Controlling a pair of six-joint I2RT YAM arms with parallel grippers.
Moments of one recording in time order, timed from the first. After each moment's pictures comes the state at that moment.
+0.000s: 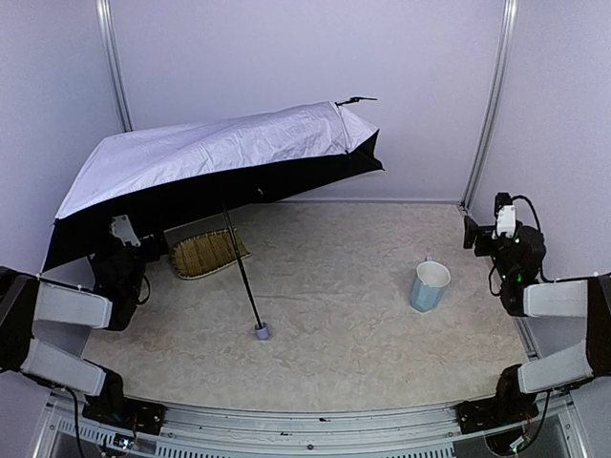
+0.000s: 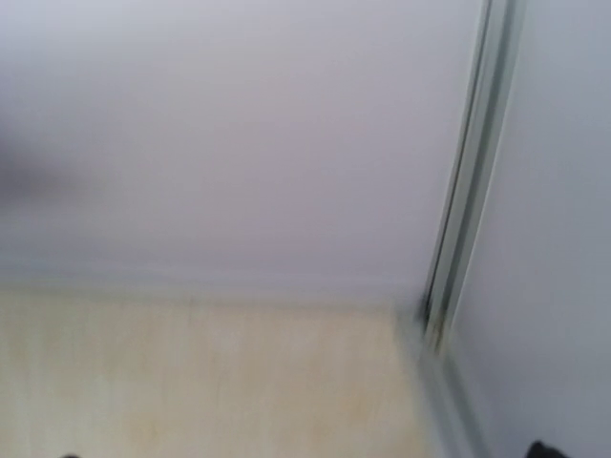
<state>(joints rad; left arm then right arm) -0.16 1.34 0.32 1.07 -0.37 -0.01 -0.03 1.30 0.36 0.95 -0.01 -0.09</state>
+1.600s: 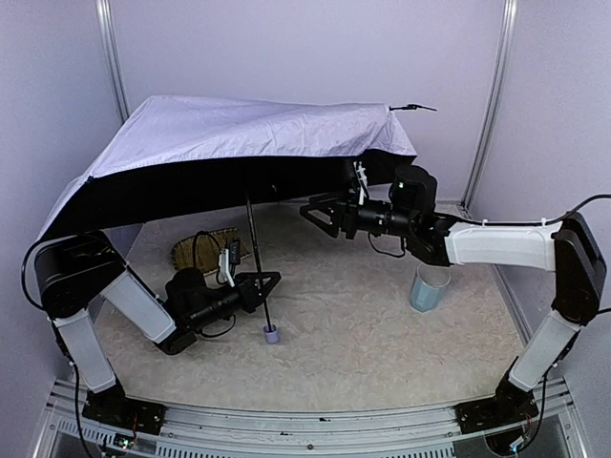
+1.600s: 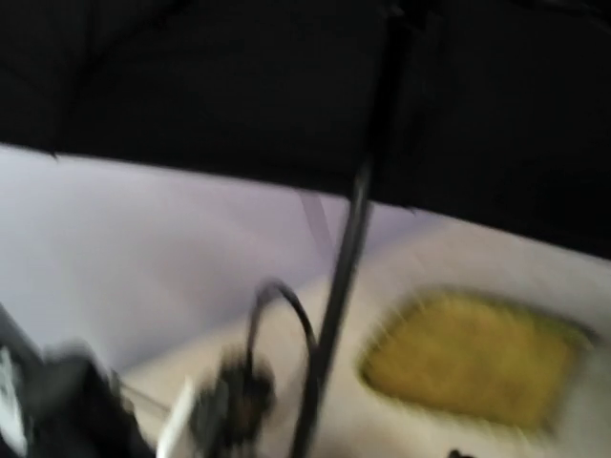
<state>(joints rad) -0.78 1.81 0.44 1.37 0.15 -0.59 0.71 1.63 1.10 0.53 -0.57 0.30</state>
